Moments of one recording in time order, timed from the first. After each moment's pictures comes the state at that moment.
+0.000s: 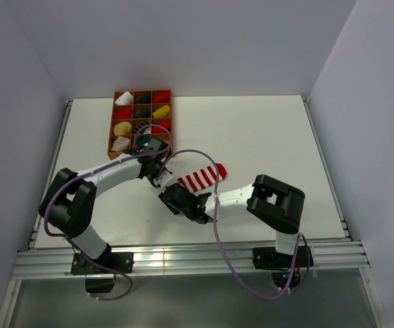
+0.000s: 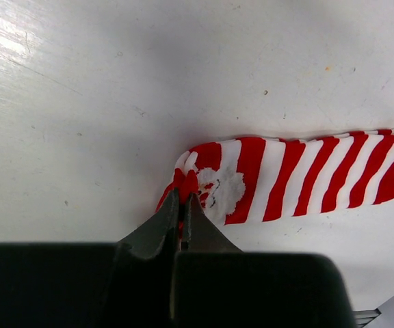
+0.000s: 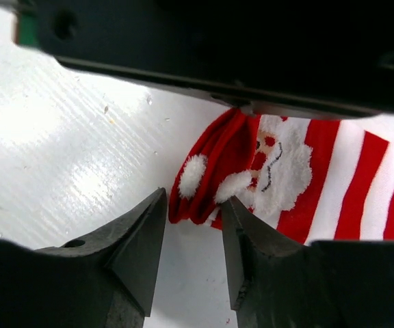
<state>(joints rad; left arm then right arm) -0.59 1.63 1.03 -0.56 -0.07 -1.17 1.16 1.83 0.90 0.19 0.38 0.17</state>
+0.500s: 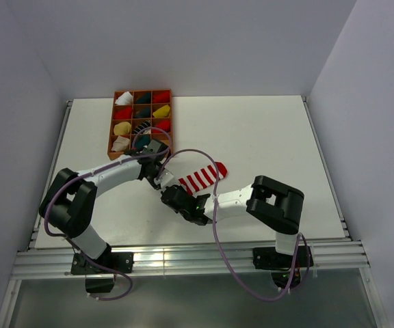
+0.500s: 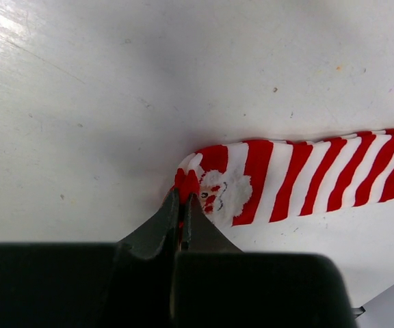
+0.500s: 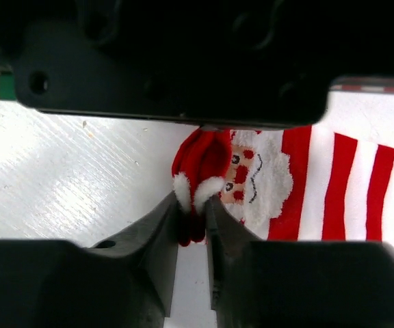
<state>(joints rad) -0.59 1.64 1.01 -0.56 -0.05 -1.22 1.19 1.84 0.91 0.20 0.50 0.18</state>
